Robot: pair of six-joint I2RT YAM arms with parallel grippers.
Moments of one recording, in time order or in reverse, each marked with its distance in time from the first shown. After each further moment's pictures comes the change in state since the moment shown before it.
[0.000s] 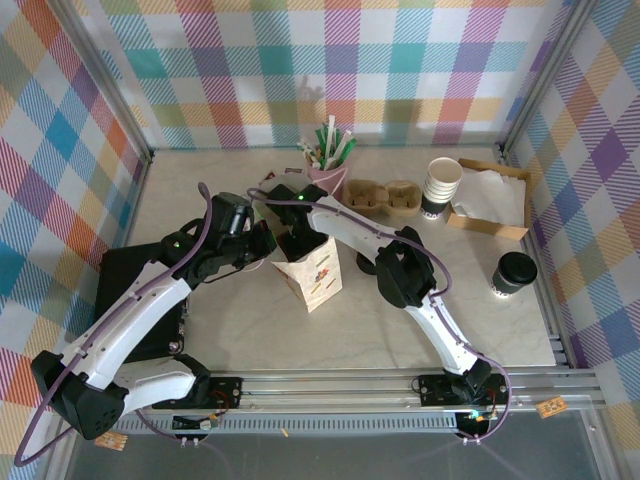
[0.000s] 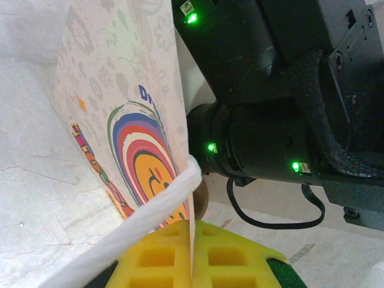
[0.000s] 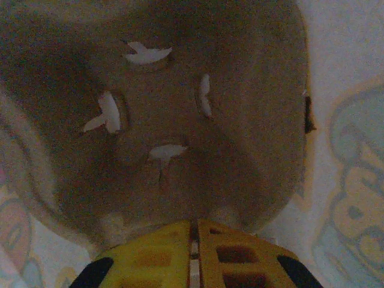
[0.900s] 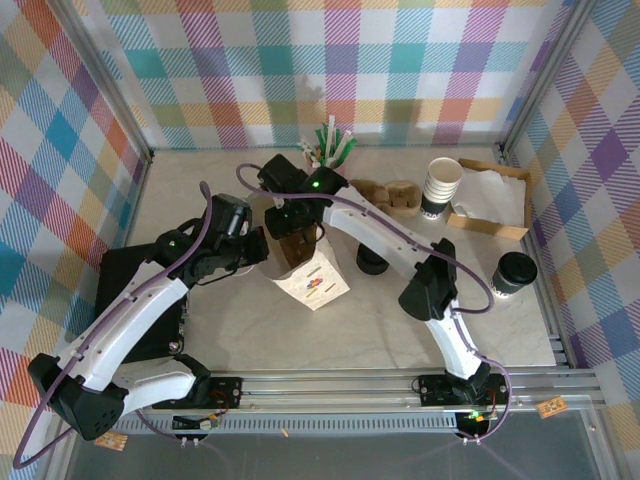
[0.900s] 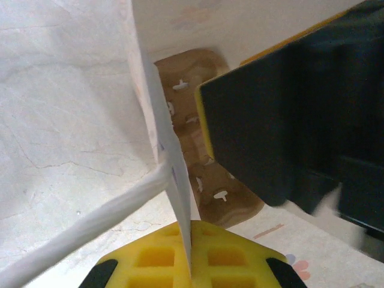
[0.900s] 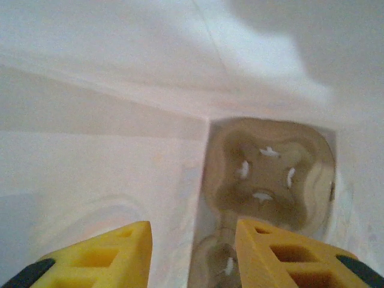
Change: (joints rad) left arm 0.000 -0.003 0.046 -0.133 -0.053 0.148; right arm 0.058 -0.253 0.087 0.086 0.042 -0.069
